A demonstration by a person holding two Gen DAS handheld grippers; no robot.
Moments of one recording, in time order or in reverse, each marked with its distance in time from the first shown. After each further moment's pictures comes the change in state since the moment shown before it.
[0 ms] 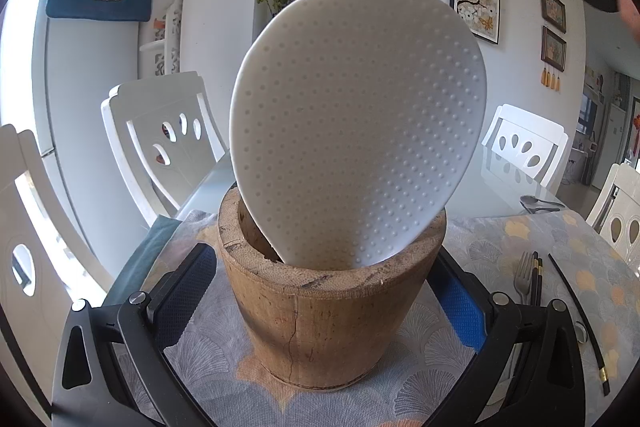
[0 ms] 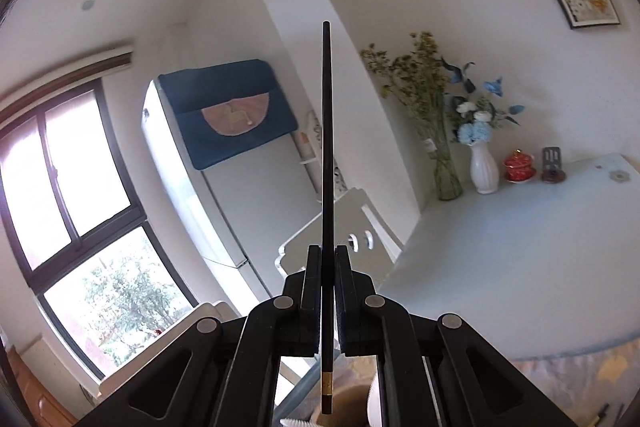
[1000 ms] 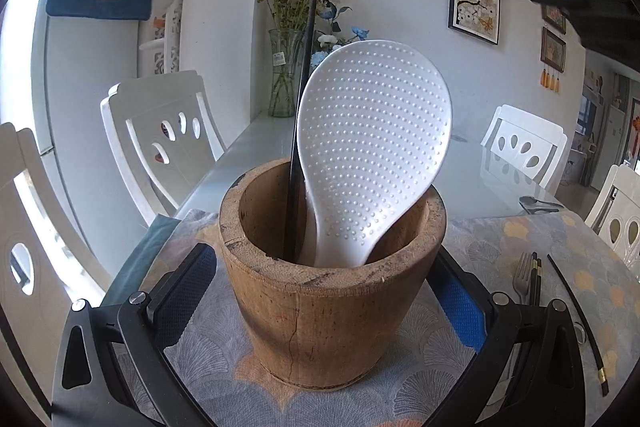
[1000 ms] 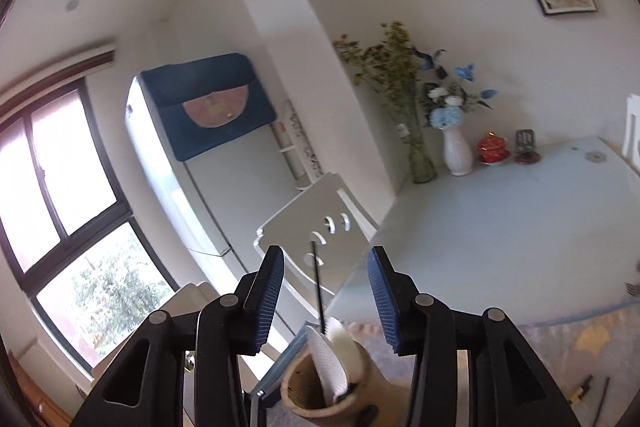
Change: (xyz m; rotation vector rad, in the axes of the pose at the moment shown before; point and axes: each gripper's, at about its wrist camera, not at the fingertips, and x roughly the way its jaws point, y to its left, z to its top) left arm 0.000 -0.001 0.000 -0.002 0.000 -0.001; right arm -0.038 -0.032 -0.020 0.053 0.042 -0.076
